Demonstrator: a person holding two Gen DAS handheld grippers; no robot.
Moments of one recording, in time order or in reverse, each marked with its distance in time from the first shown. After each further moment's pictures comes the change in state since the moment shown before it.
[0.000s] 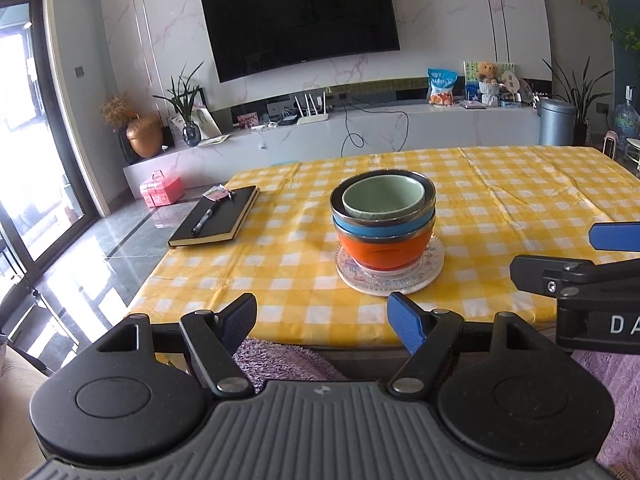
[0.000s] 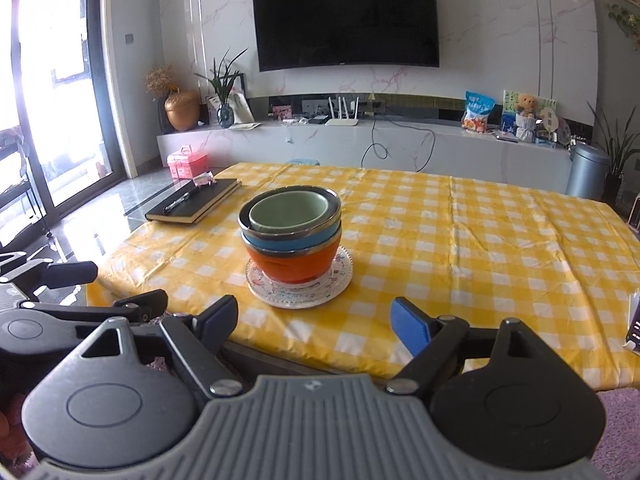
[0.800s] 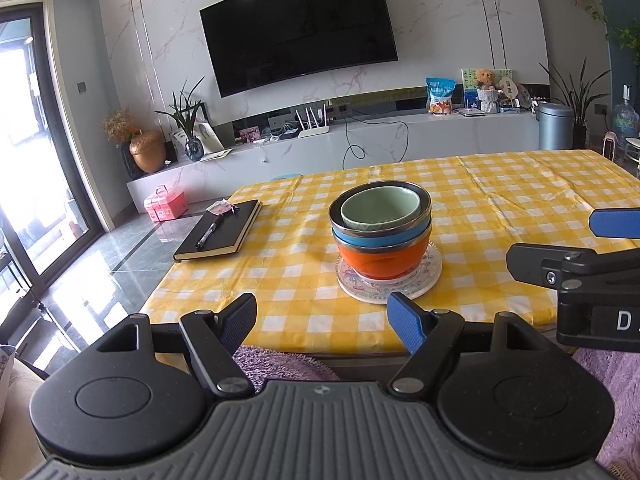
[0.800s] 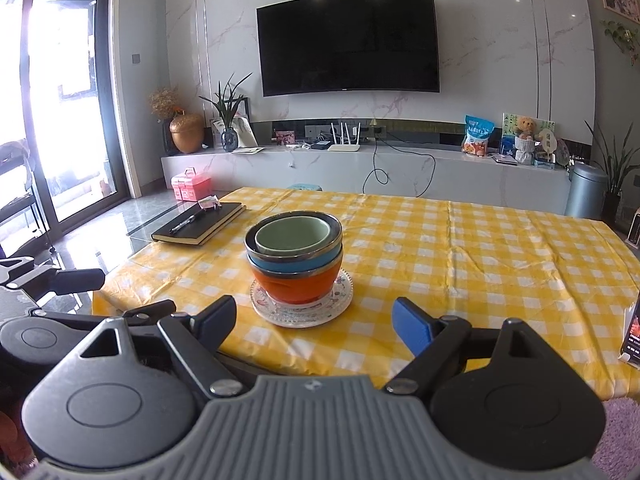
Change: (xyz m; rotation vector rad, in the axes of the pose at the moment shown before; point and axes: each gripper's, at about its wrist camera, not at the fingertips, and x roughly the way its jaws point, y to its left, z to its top) left arm -0.008 -0.007 0.000 0.031 -0.036 0.012; right arm -0.015 0.002 -0.002 -0.016 -0.073 0.010
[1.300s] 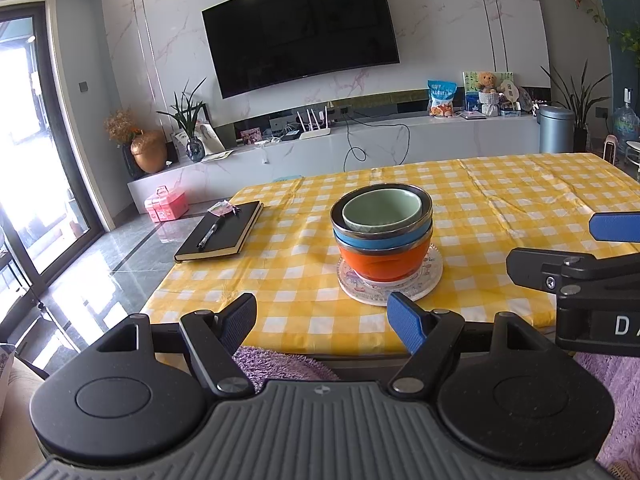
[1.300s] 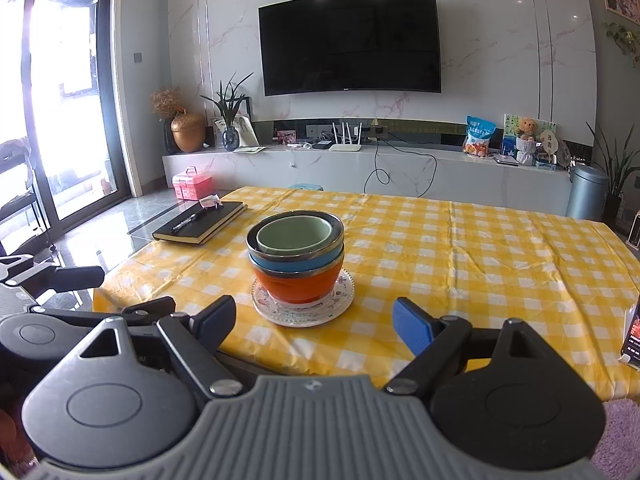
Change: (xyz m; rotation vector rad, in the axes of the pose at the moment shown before) left arm 0.001 0.001 -0.001 -0.001 -0.003 -0.001; right arm 0.001 0.001 -0.002 -0.002 -0.001 0.002
